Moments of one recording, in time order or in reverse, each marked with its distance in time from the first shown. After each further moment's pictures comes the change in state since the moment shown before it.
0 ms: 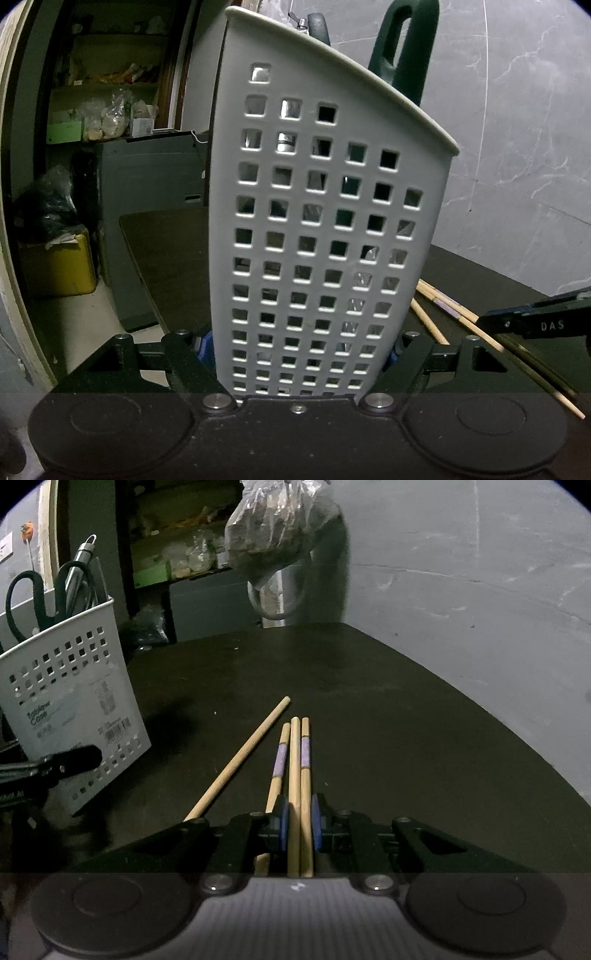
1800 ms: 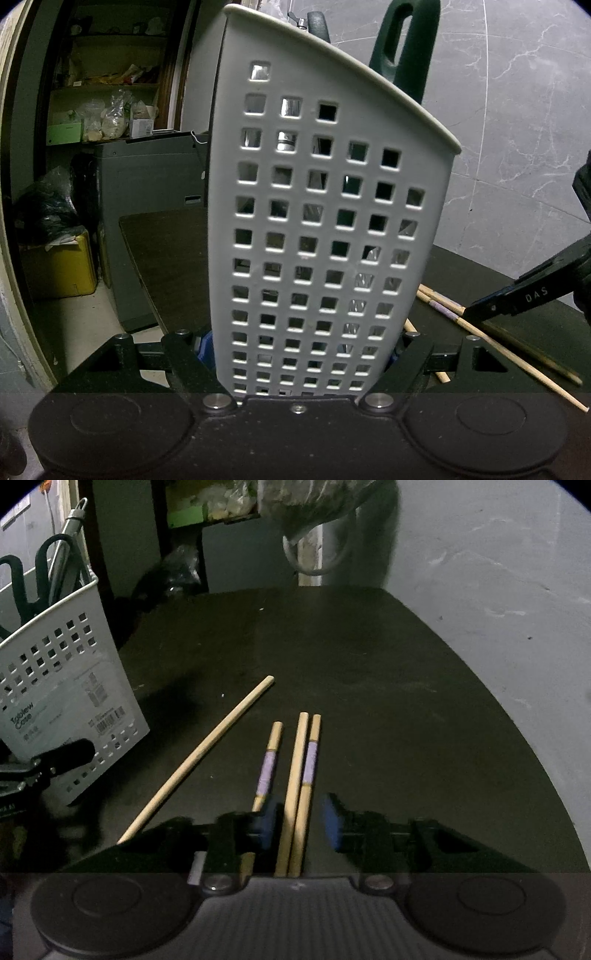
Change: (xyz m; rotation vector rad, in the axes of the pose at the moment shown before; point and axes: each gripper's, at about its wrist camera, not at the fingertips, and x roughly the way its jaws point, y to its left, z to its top) left arm -0.001 -0.002 -0.001 0.003 -0.002 0.000; right arm 0.032 -0.006 0.050 -0.129 0.222 0.079
